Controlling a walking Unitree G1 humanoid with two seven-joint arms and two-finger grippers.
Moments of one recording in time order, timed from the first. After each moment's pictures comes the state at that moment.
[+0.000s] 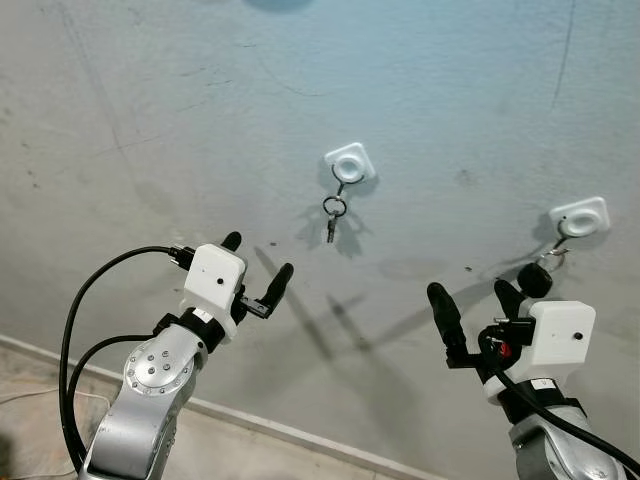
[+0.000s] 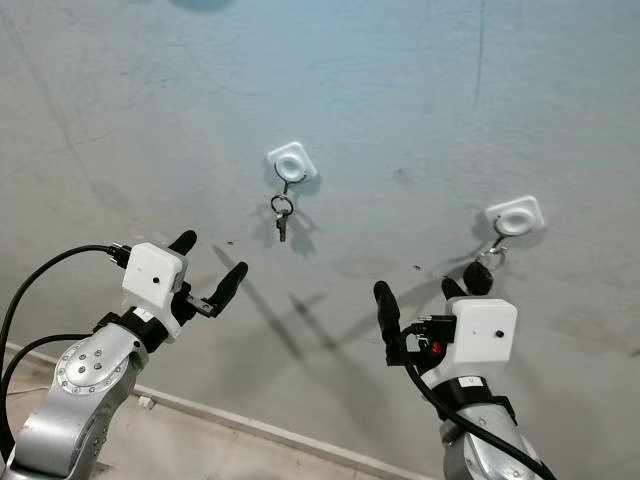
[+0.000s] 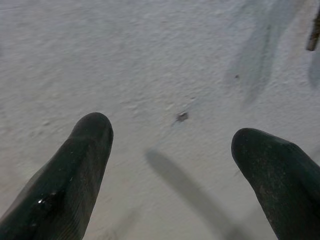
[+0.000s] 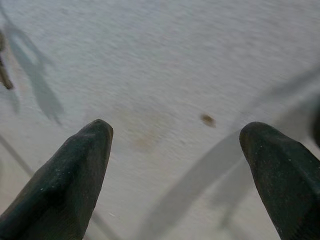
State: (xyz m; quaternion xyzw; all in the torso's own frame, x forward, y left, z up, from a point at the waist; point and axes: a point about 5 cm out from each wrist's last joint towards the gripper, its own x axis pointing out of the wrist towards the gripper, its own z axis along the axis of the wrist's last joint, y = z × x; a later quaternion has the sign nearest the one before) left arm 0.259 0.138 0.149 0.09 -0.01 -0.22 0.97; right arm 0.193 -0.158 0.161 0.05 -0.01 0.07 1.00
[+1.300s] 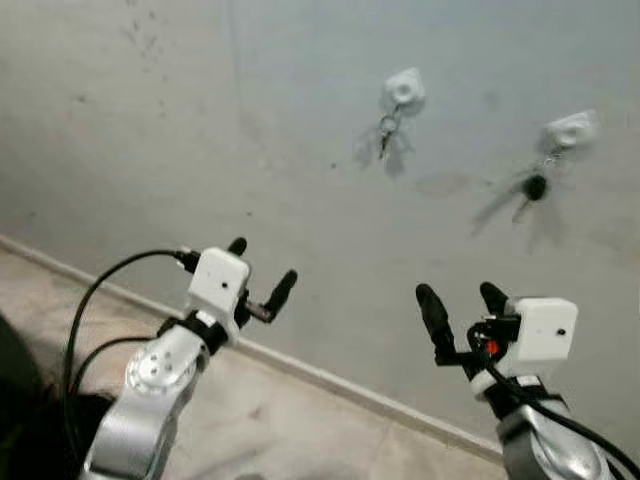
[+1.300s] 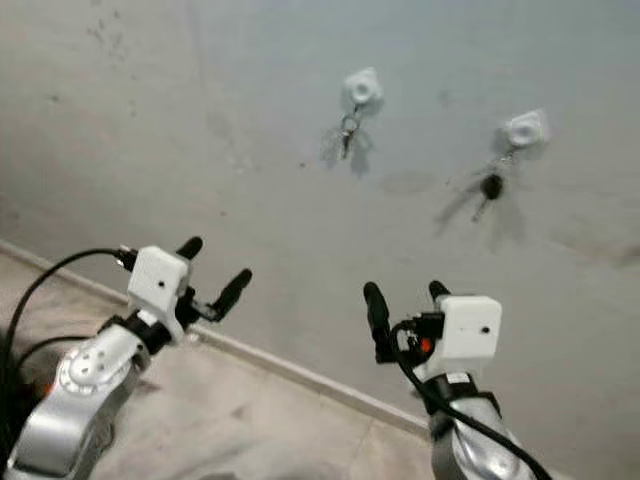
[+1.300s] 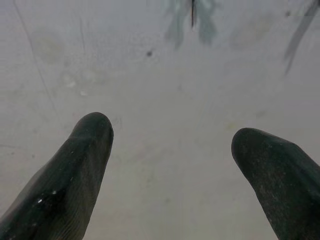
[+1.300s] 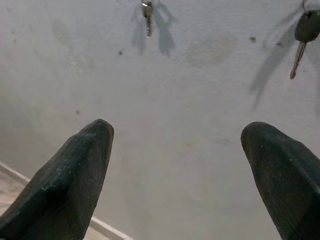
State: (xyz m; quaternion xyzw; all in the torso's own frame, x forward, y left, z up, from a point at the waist) left arm 0.262 0.134 0.150 0.09 -0.01 -0.23 0.97; right arm 0.197 -0.153 0.155 0.07 0.01 0.07 1.00
